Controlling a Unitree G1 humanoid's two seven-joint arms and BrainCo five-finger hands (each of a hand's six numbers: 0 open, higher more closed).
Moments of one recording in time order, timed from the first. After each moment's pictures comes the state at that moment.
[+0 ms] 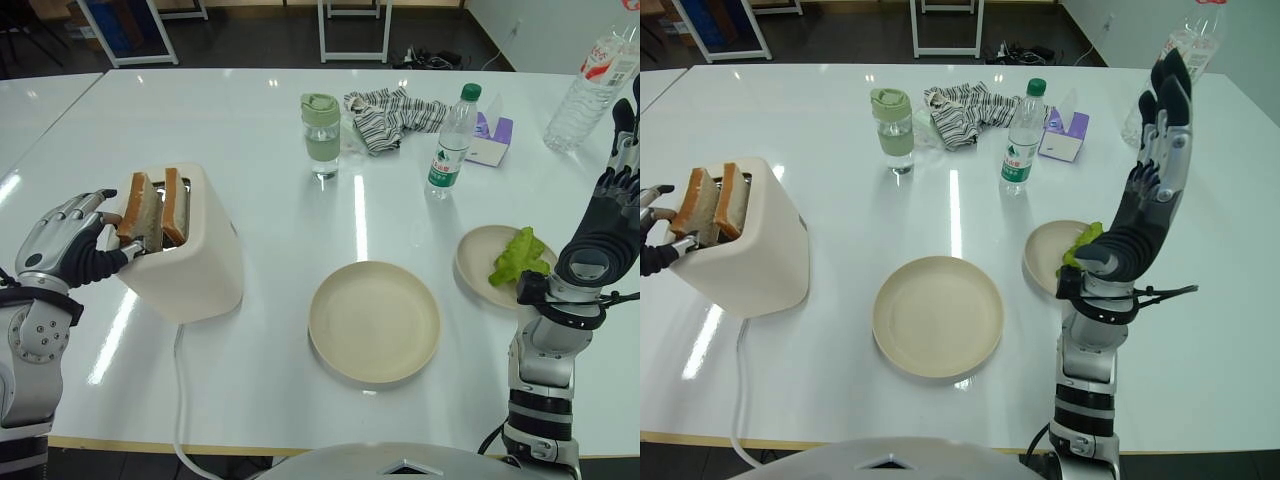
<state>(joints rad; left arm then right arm) 0.22 0.87 0.41 -0.19 0.57 -0.02 -0.25 -0.08 -0.08 -0.17 -0.26 -0.22 -0.77 -0.17</state>
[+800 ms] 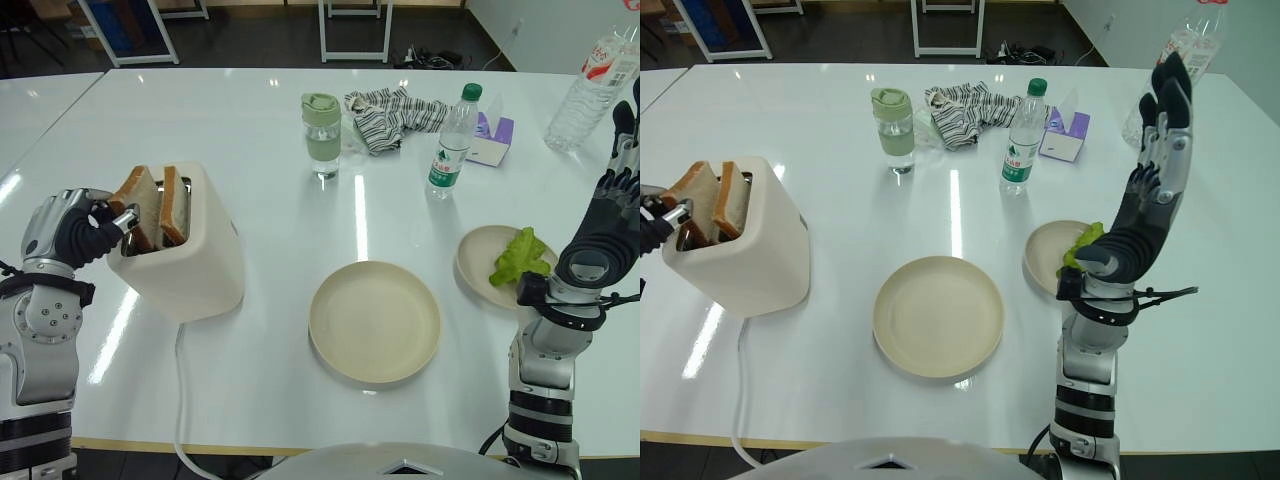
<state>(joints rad) 0.08 0.80 0.39 -0.10 0.45 -0.01 -0.12 -0.07 -0.08 -0.17 -0.26 -0.23 -0.77 -0.17</state>
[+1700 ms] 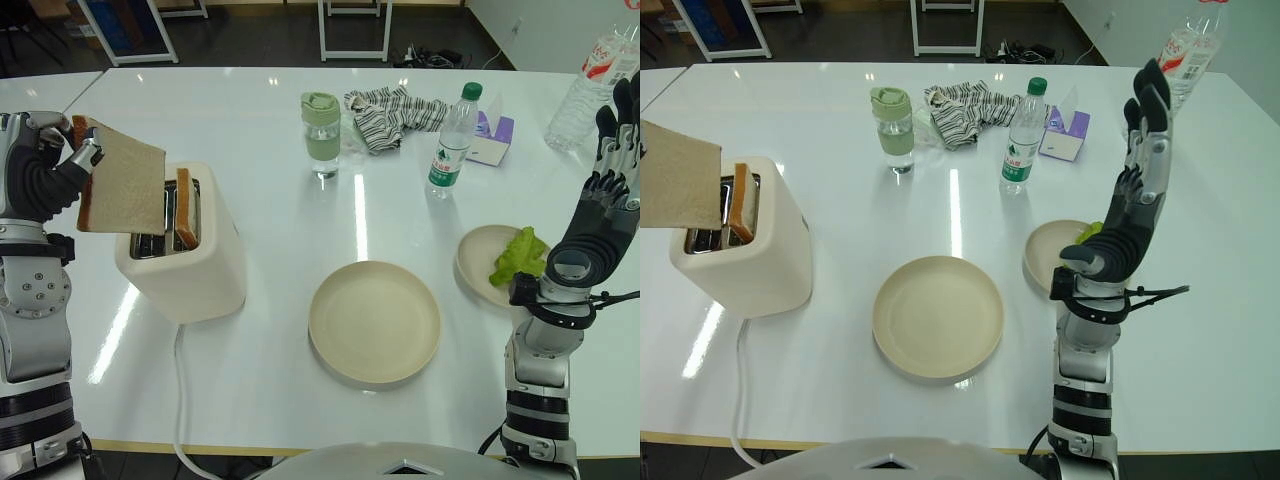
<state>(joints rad) -0.07 0.79 0.43 -0.17 0.45 -0.10 0.05 -0.08 -0.08 -0.15 -0.23 -0.25 -0.79 -0.18</state>
